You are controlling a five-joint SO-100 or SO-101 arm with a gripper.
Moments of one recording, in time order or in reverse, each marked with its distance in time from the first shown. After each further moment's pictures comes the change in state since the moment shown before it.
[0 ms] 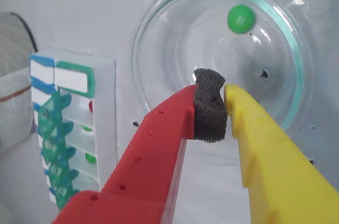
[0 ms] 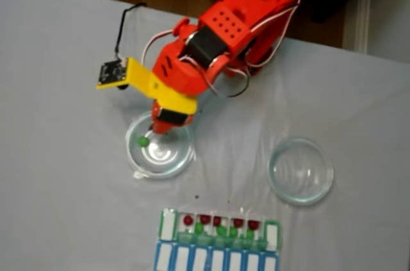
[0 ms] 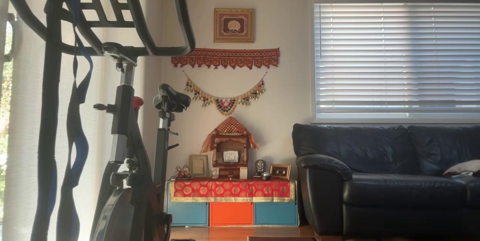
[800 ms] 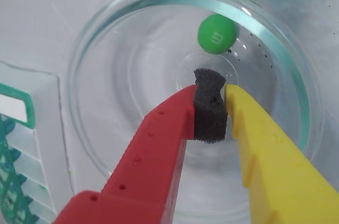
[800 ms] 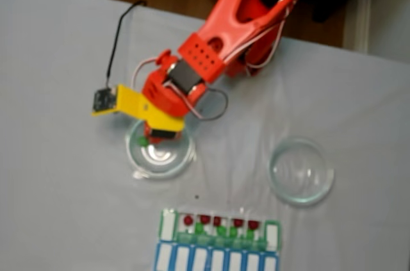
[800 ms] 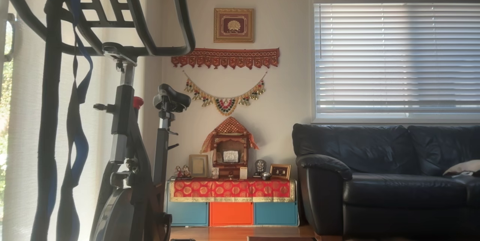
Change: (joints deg) arm -1.4 -16.4 3.9 -12.0 -2.1
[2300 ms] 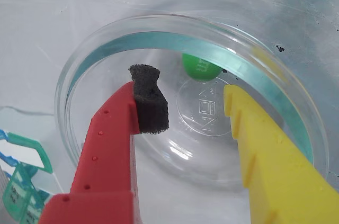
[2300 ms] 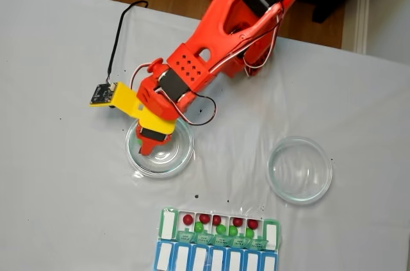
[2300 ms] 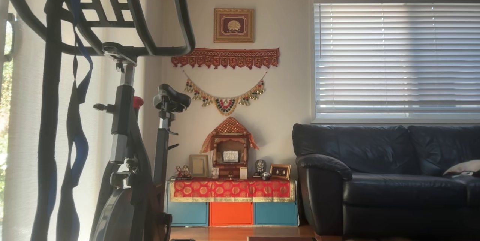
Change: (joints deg) arm 4.1 -5.3 -0.1 -3.7 9.7
